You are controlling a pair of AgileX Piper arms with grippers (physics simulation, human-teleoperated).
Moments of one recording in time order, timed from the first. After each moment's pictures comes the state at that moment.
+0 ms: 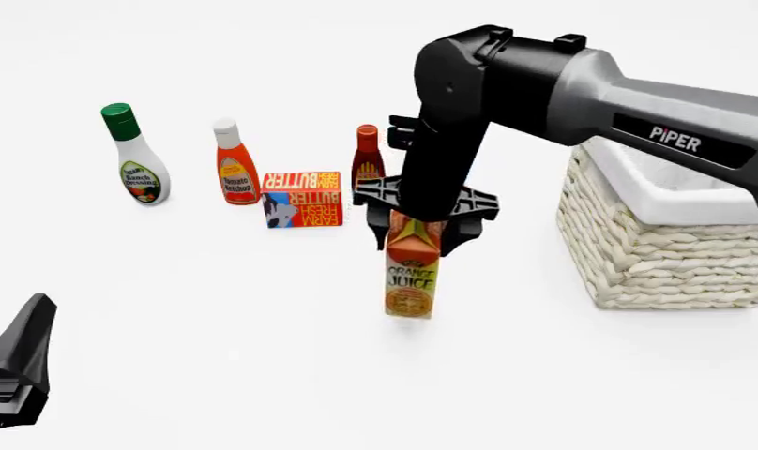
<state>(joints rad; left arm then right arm) 0.01 0.02 0.00 -0.01 0.00 0.67 1.88 -1.66 1.22 0.69</state>
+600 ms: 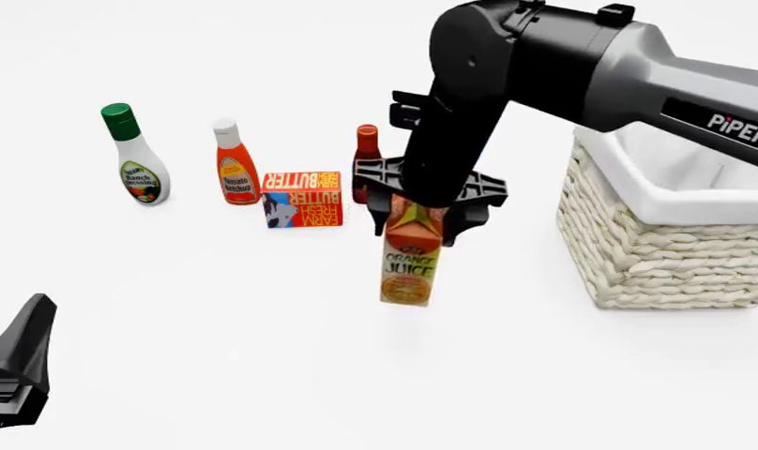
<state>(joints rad) 0.01 0.02 0.00 -0.01 0.00 0.69 1.80 -1.66 1.22 0.68</state>
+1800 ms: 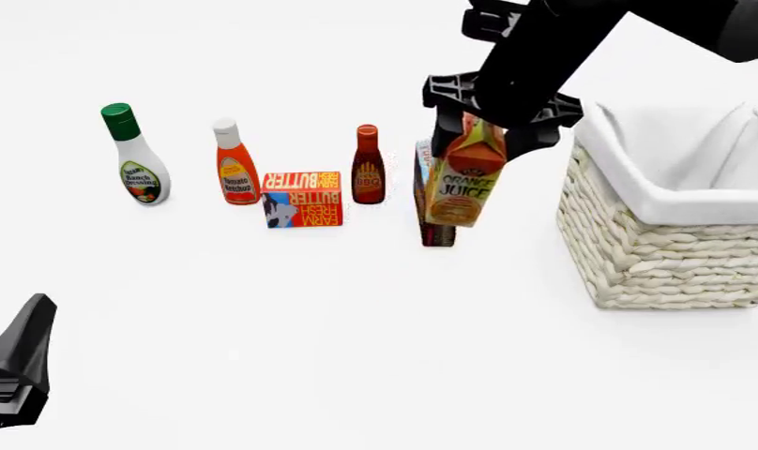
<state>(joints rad) 0.01 0.02 0.00 -0.01 0.00 0.52 1.69 -1.73 1.22 0.45</state>
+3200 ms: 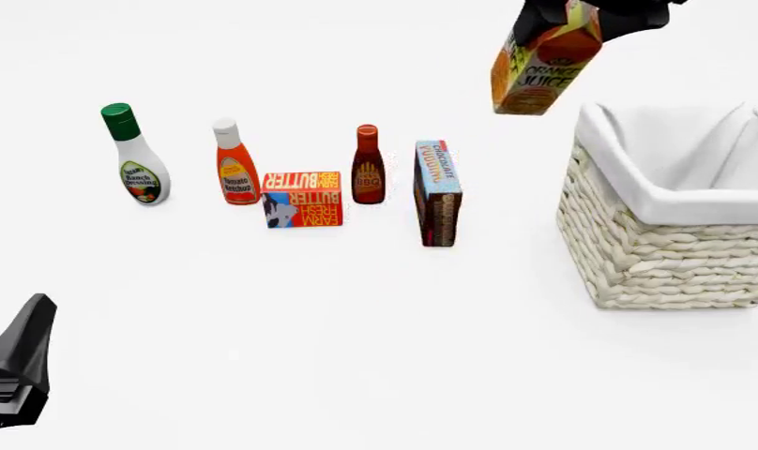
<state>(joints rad) 0.01 0.02 0.00 -0.01 0.00 0.32 1.61 -1.93 1.22 0.15</state>
